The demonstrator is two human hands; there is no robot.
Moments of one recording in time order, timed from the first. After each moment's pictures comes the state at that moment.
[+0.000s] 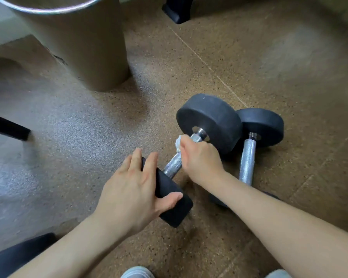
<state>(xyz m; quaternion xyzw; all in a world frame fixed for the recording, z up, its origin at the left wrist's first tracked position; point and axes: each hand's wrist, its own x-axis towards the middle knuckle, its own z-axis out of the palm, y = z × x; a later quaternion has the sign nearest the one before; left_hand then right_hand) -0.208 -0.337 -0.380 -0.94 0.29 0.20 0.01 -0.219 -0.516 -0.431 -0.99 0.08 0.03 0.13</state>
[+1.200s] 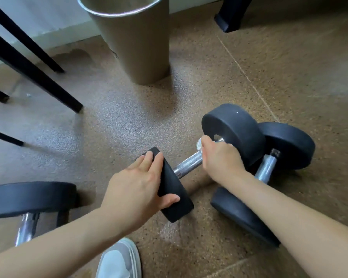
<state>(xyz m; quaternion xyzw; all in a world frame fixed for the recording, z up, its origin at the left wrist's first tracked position) -0.261 -0.353 -0.365 -0.97 0.22 0.11 0.01 -0.228 -0.563 -0.431 -0.99 -0.04 0.04 0.09</state>
